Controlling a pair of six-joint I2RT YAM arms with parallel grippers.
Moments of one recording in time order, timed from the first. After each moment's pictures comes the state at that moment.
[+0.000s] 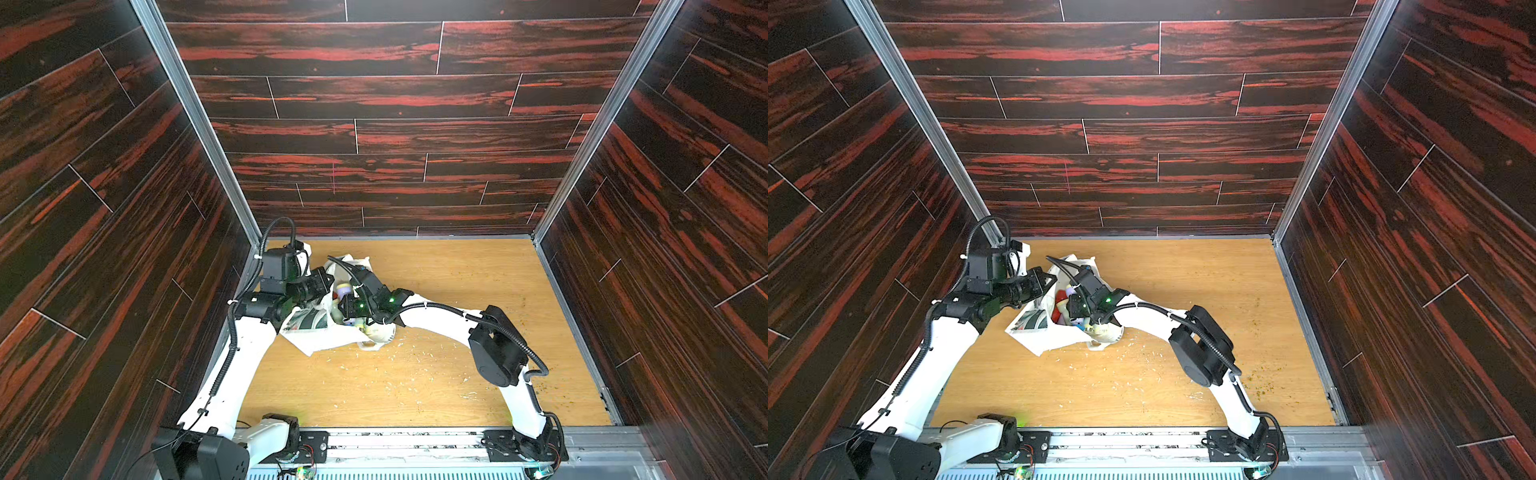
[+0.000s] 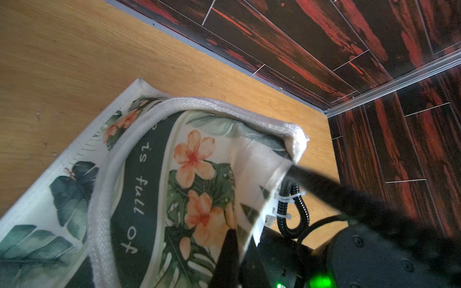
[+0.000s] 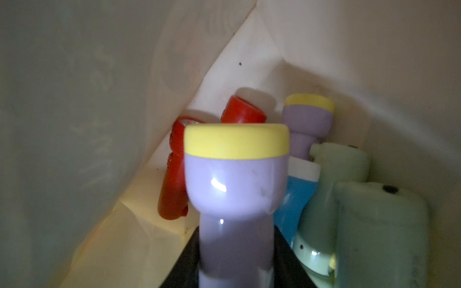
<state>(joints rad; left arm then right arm) -0.12 1.18 1.15 -0.59 0.36 -0.52 0.97 2.17 1.74 -0.30 -0.05 0.71</state>
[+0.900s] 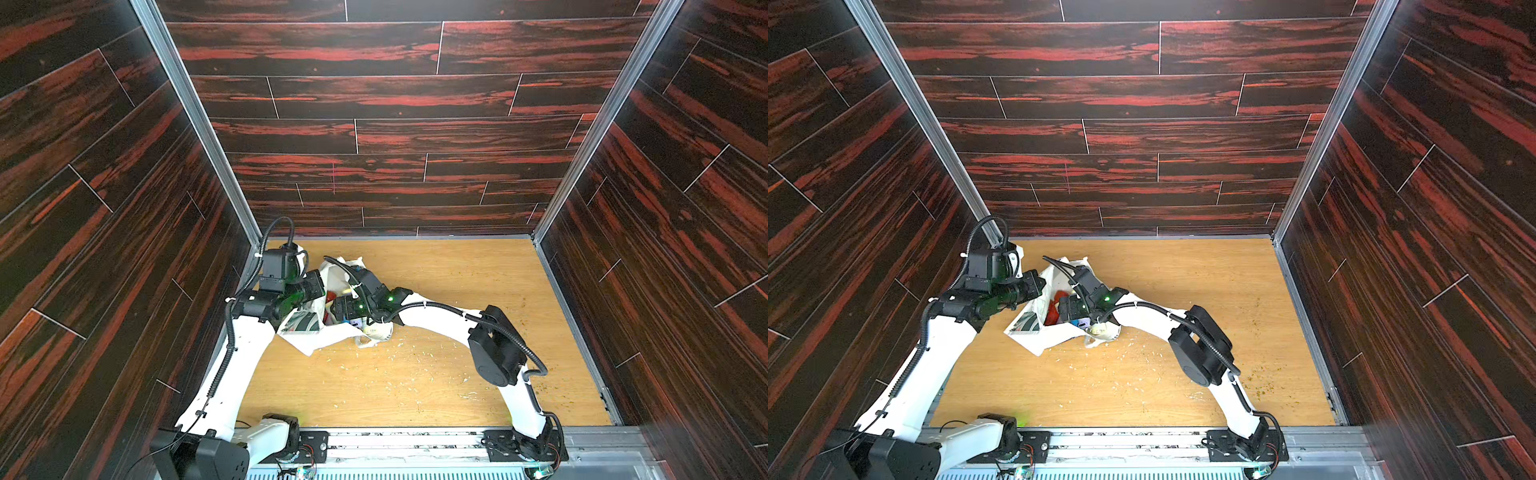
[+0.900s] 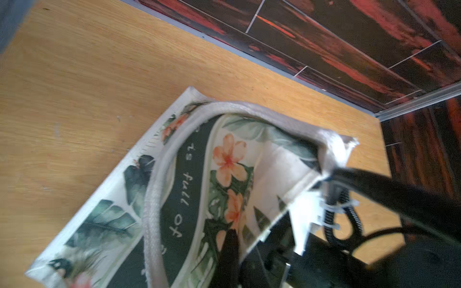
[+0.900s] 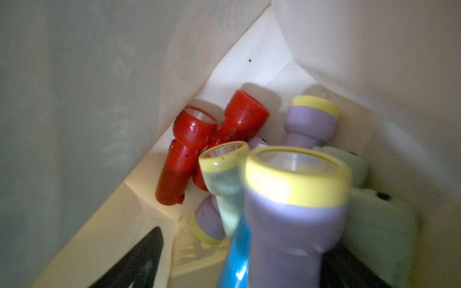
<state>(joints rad) -0.12 1.19 1.20 -0.72 0.16 -0.45 0.97 2.14 1.71 -0.30 -0.05 0.58</state>
